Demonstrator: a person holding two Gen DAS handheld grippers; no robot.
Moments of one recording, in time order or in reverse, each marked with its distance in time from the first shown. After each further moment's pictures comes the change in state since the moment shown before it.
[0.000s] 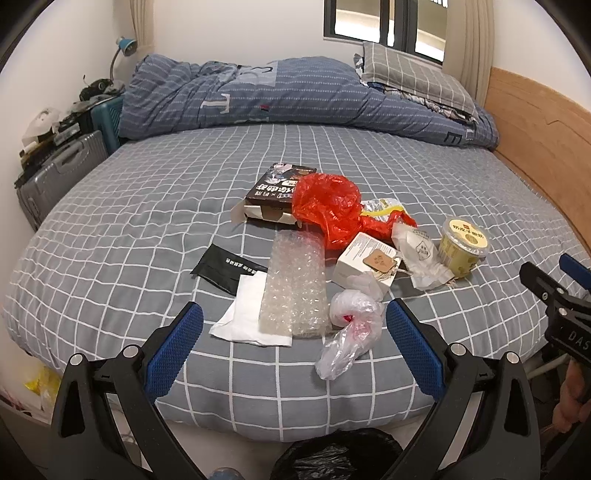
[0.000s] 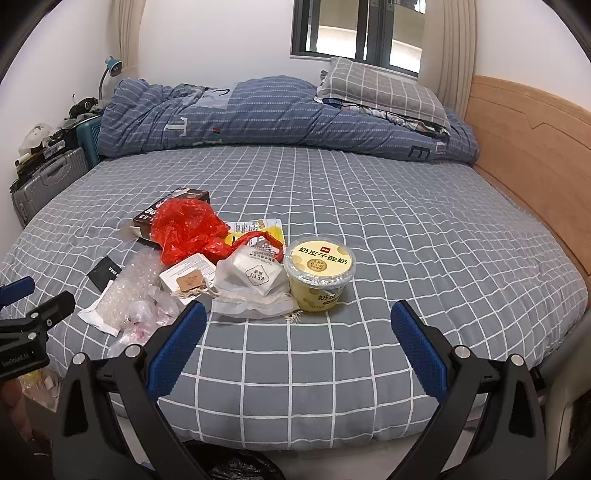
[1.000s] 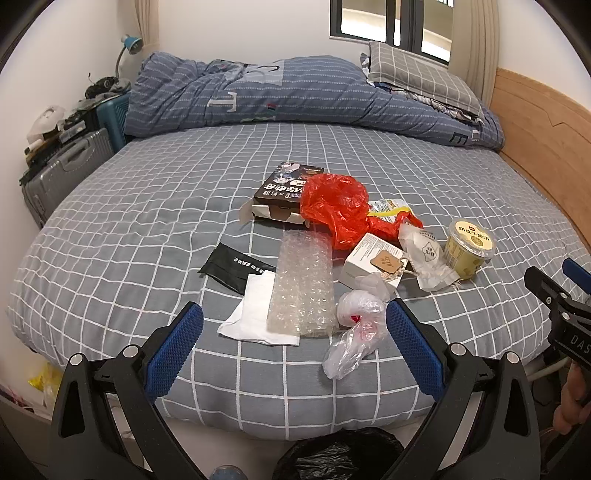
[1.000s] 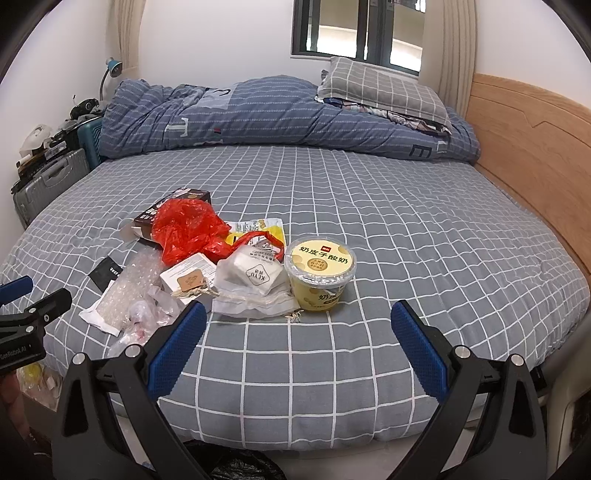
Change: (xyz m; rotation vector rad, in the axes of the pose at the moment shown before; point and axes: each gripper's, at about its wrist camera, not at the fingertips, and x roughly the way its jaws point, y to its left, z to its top) left arm -0.002 0.007 0.001 -0.010 0.004 0.014; right arm 0.001 -0.002 0.000 0.000 0.001 0.009
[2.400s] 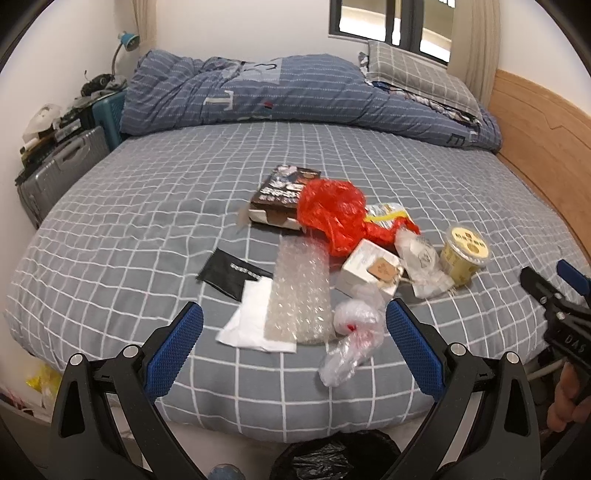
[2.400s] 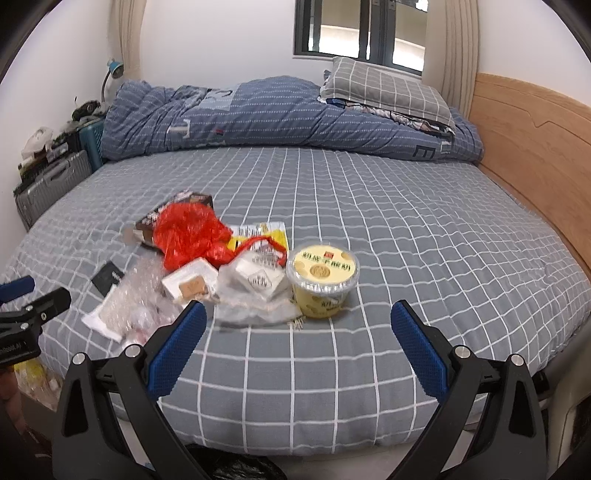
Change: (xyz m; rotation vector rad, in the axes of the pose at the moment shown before) left arm -0.001 0.002 0.018 -0.014 0.029 -0.014; right arm 0.001 -0.006 0.014 0.020 -0.010 0.013
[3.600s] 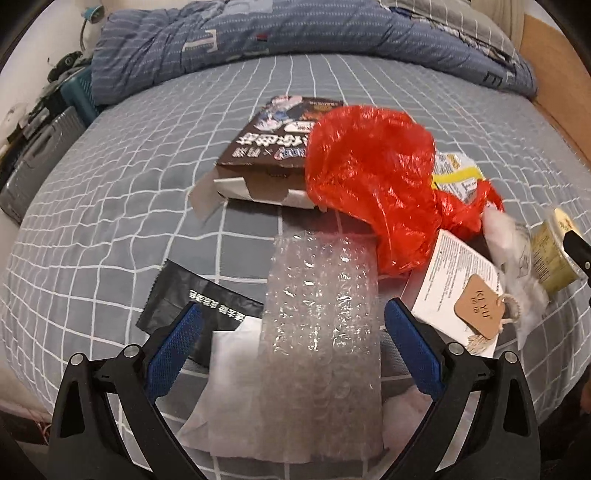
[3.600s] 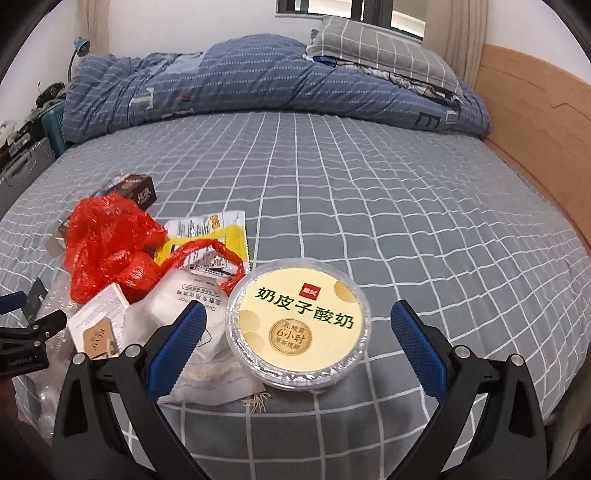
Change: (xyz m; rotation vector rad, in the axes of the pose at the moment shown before) left arm 0.170 -0.010 0.031 0.084 0.245 0.083; right arm 0.158 -0.016 0.022 -0.011 0.148 -0.056
